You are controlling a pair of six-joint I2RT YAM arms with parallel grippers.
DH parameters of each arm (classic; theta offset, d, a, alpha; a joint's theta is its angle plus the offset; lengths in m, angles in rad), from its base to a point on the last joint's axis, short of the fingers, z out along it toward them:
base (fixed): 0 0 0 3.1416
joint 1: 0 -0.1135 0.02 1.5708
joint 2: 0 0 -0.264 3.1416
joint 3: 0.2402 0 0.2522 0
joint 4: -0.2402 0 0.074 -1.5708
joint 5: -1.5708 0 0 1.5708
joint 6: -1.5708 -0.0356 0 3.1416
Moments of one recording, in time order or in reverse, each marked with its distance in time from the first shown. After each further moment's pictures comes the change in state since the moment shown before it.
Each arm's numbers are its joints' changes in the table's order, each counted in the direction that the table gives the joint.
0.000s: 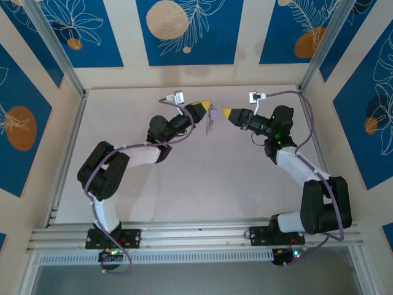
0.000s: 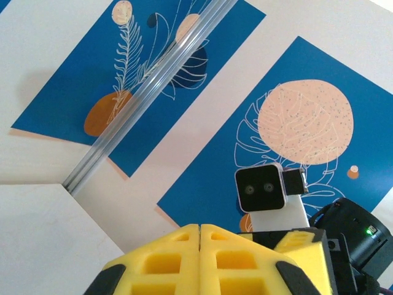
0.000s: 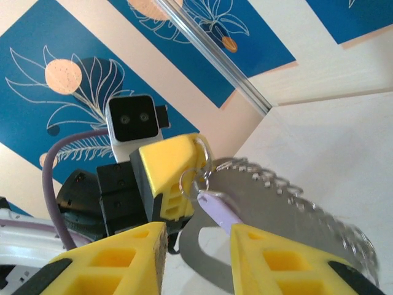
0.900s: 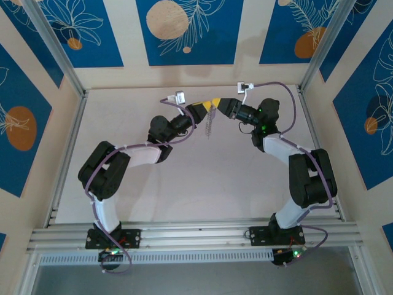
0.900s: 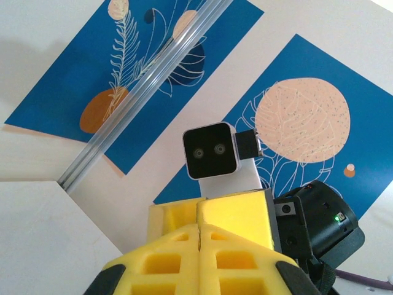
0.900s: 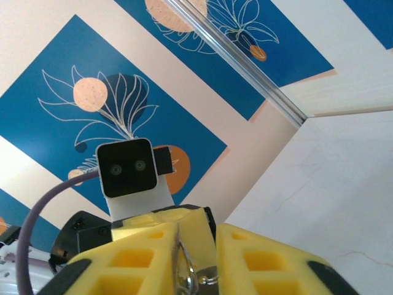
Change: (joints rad) left arm 0.007 0.008 0.004 0.003 -0.006 0.006; right arm -0.082 0.261 0.146 0.278 -0.011 -0.190
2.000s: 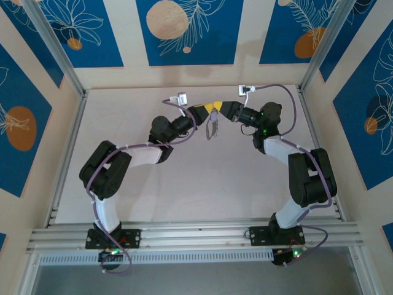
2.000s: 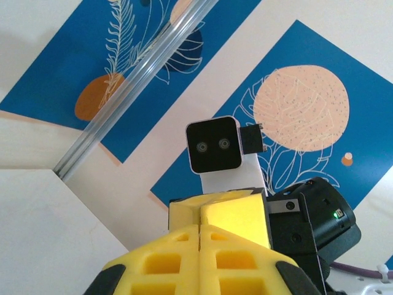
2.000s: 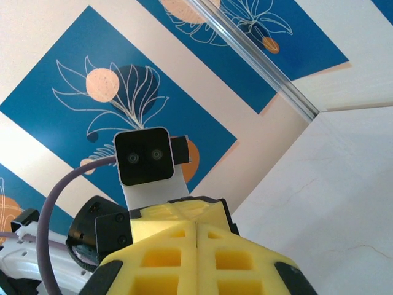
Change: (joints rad) left arm 0.003 0.009 0.004 -0.010 -0.035 0.000; right arm 0.028 0.005 -0.045 0.097 0.064 -0.040
